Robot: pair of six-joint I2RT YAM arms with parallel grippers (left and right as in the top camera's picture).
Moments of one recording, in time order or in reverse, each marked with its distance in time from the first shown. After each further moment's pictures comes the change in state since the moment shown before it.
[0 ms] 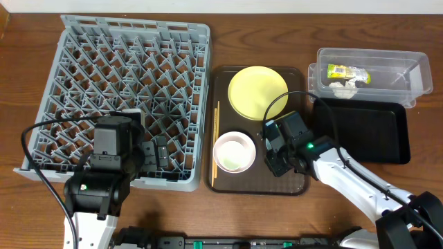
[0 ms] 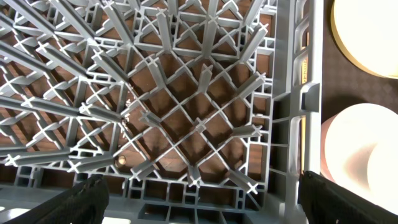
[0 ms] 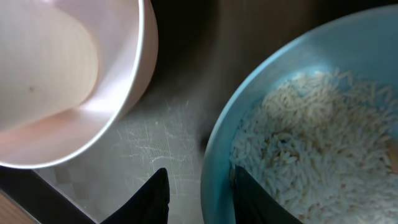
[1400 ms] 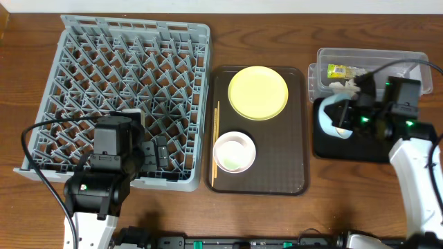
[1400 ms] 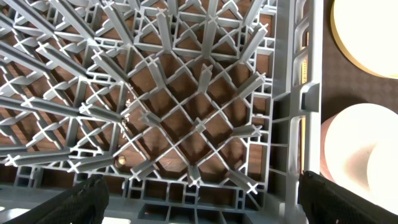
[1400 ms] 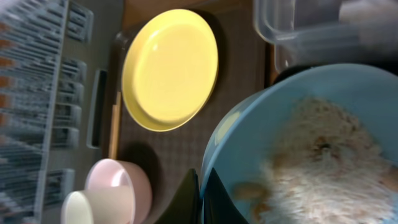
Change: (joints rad) left arm 0.000 0.000 0.000 0.000 0.000 0.000; right arm -0.696 -0.124 0.229 -0.130 -0.434 0.198
